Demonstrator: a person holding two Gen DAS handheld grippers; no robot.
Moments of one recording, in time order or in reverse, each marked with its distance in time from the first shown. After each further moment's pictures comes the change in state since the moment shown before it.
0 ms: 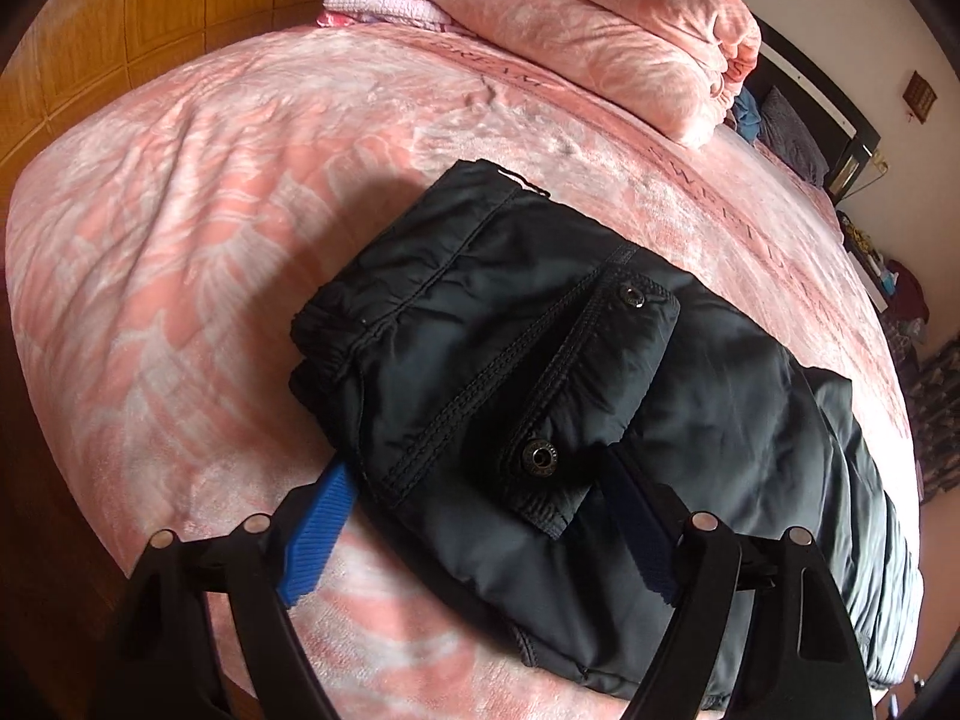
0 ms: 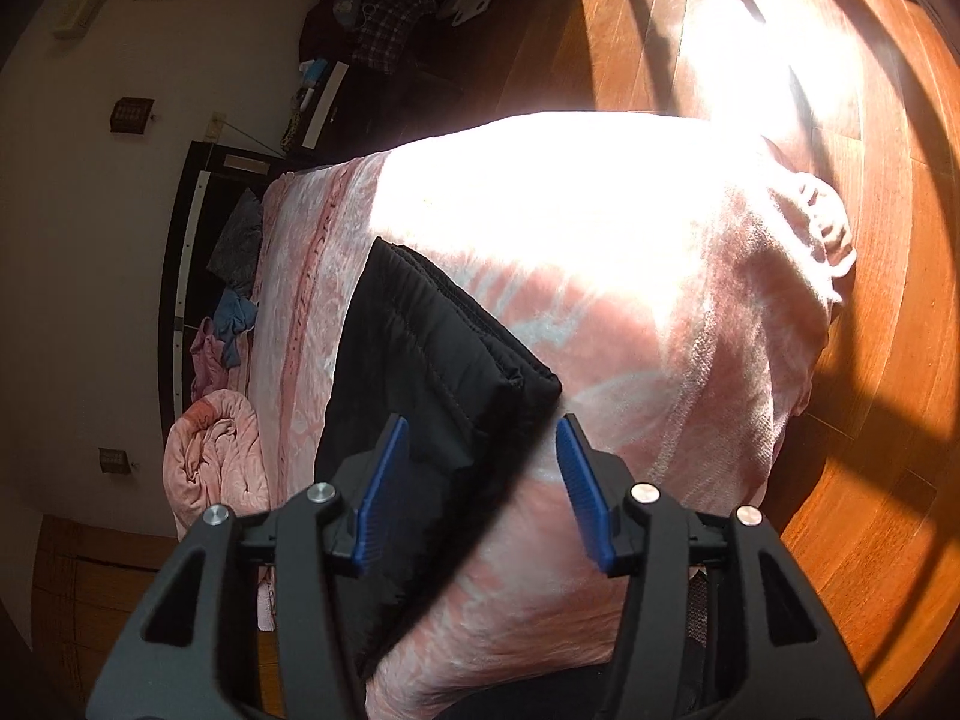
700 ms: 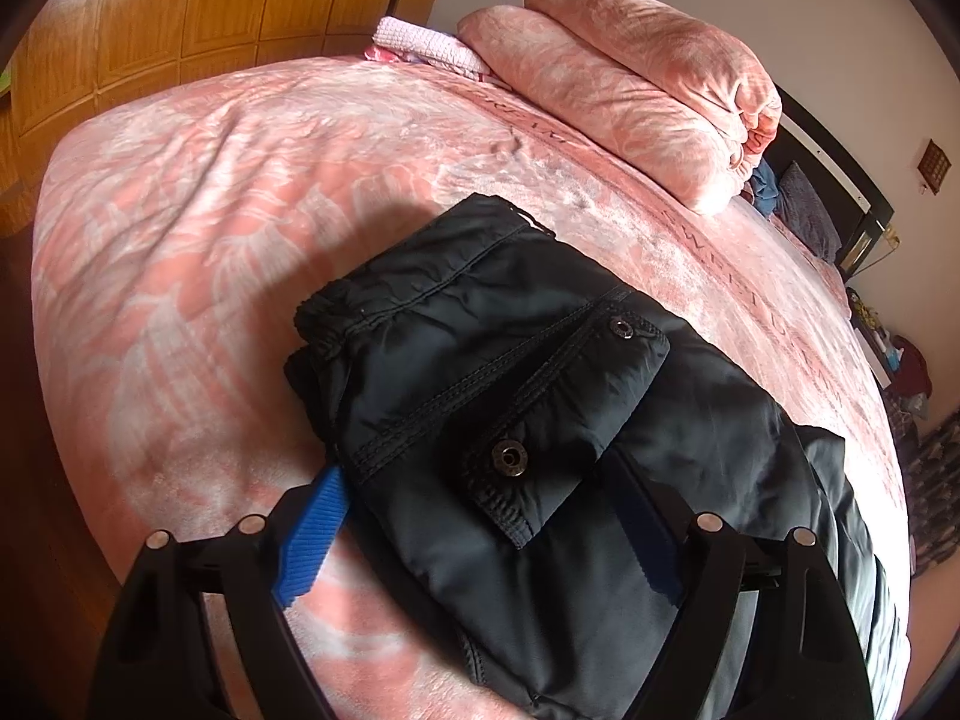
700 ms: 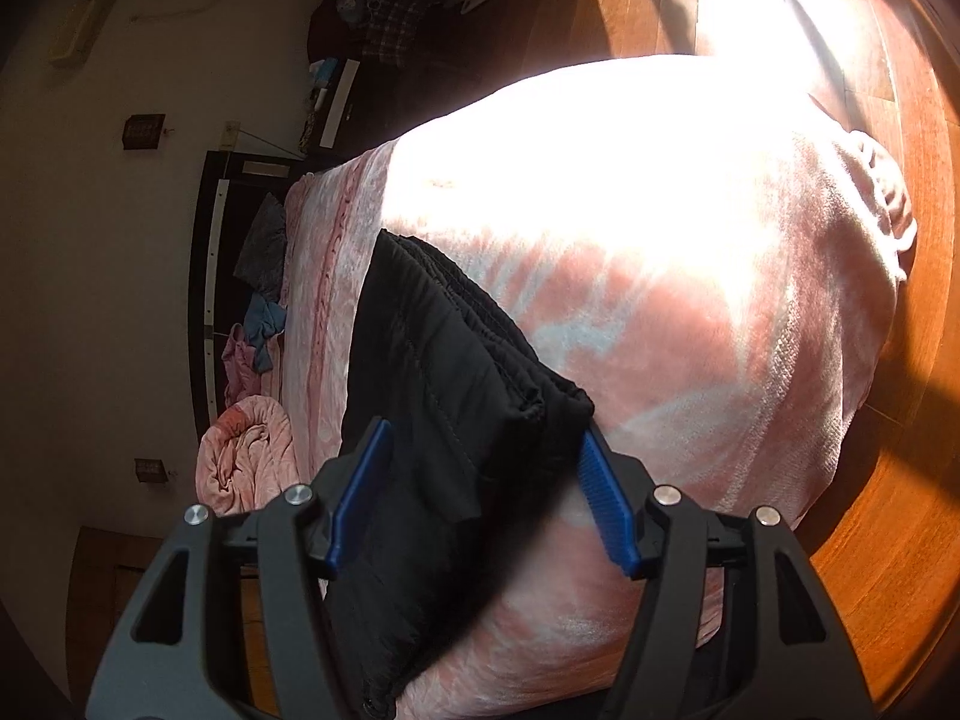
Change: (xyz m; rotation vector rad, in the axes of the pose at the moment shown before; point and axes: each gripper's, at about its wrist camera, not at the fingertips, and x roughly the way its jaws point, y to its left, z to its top) left arm -0.004 -0.009 -0.016 -0.095 -0.133 0.022; right arm 0.040 -0.002 0.006 0.041 0.023 0.088
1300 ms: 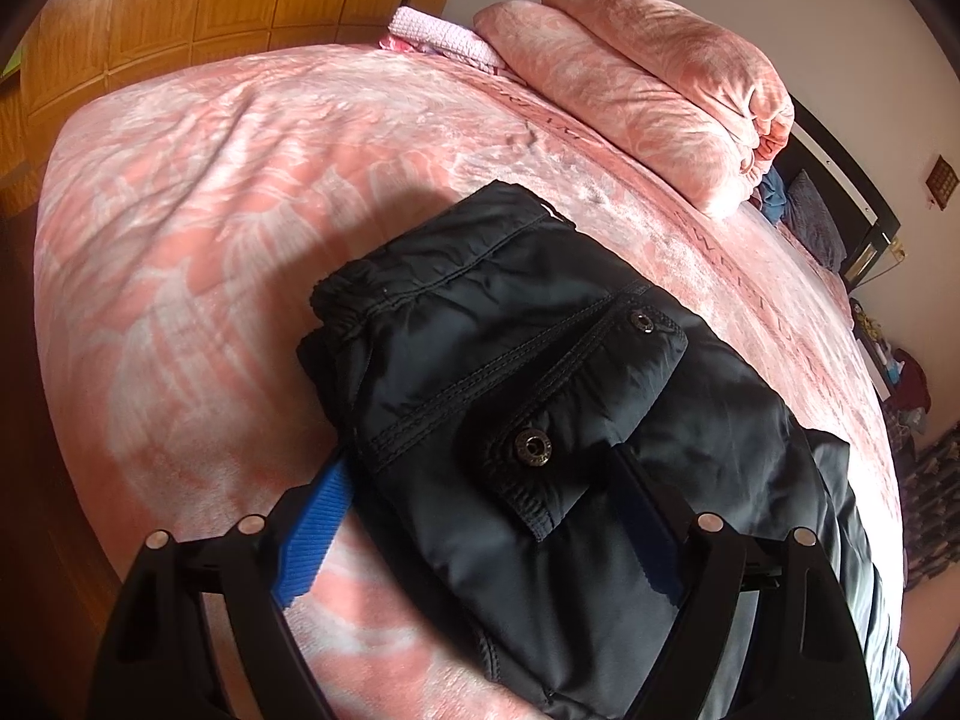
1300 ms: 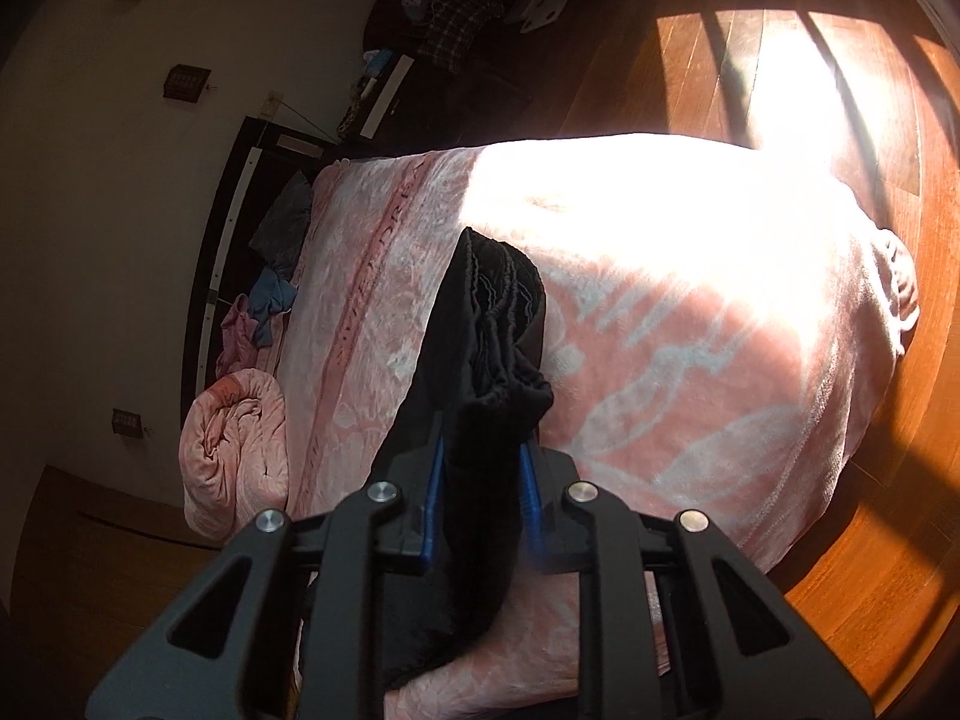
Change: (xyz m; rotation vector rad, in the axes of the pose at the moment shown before) left arm 0.003 0.007 -0.004 -0.041 0.008 -0.002; right arm -0.019 0.078 -0.017 -0.181 -0.048 -0.036
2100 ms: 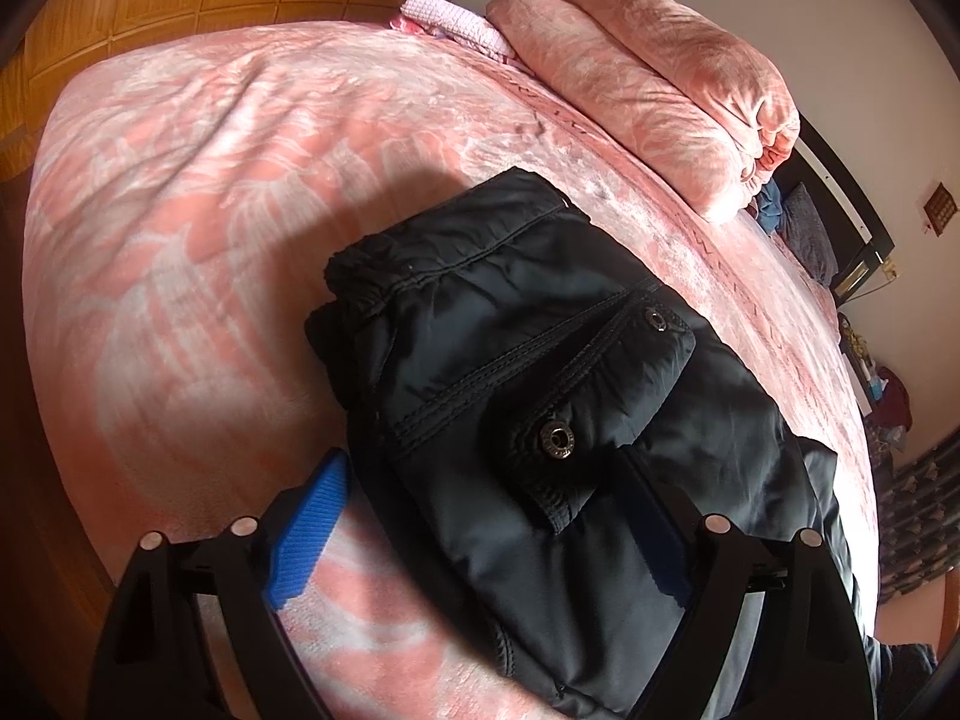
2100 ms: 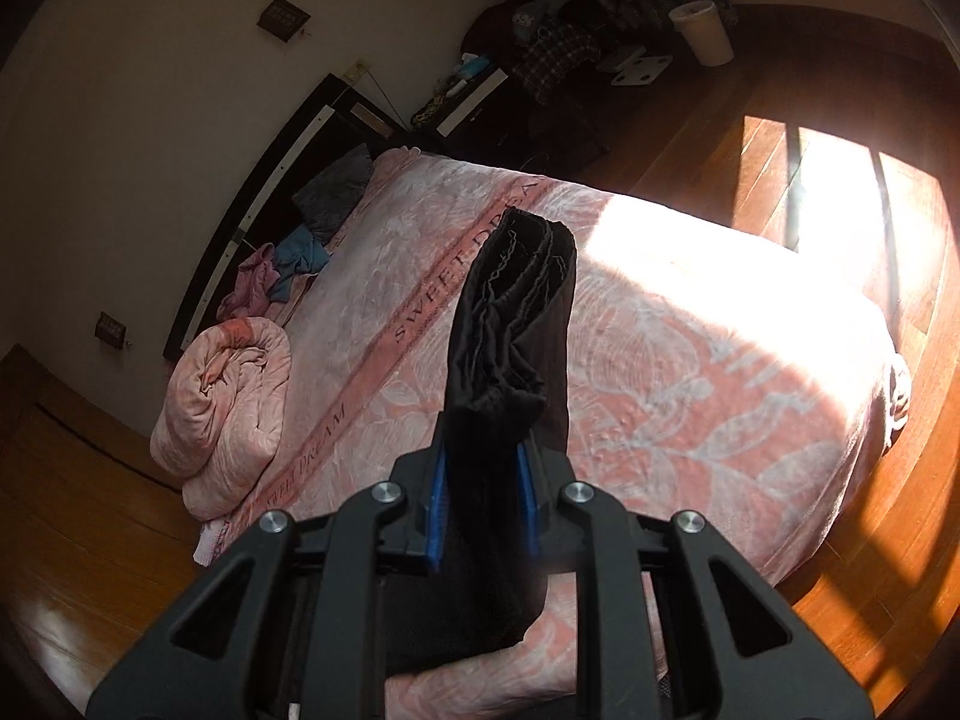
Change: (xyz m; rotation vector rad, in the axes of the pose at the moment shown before) left arm 0.003 0.013 -0.003 -0.060 0.033 -0.050; right arm -0.027 0.132 -0.034 -0.289 -0.056 -0.042
